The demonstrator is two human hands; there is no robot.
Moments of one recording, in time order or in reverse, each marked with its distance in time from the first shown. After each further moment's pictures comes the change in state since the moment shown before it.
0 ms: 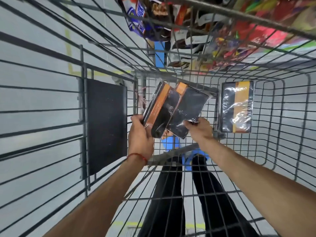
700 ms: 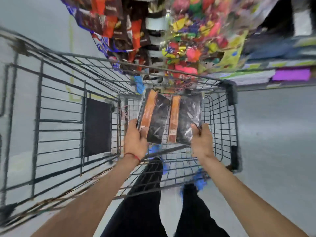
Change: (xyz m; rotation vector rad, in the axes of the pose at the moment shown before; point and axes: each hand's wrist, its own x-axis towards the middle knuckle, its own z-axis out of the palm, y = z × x) left_hand -0.104 0.117 -0.018 -0.106 0.004 0.162; right_hand -0.139 0.013 -0.172 0.242 0.180 -0.418
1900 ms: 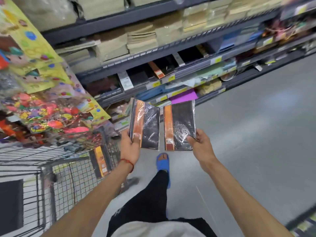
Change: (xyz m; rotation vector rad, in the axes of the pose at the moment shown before) left_hand -0.153 0.346 0.283 -0.143 -0.113 0.302; right_hand 0.016 0.050 -0.482 0.473 0.180 -0.036
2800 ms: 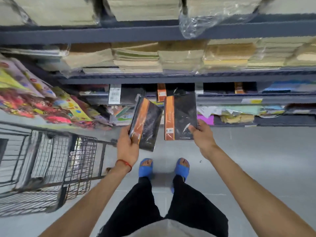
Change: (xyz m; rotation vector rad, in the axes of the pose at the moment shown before) left_hand 0.151 0.097 0.168 0.113 0.330 -0.160; right_hand 0.353 -0.103 -0.041 -0.288 -0.375 0.100
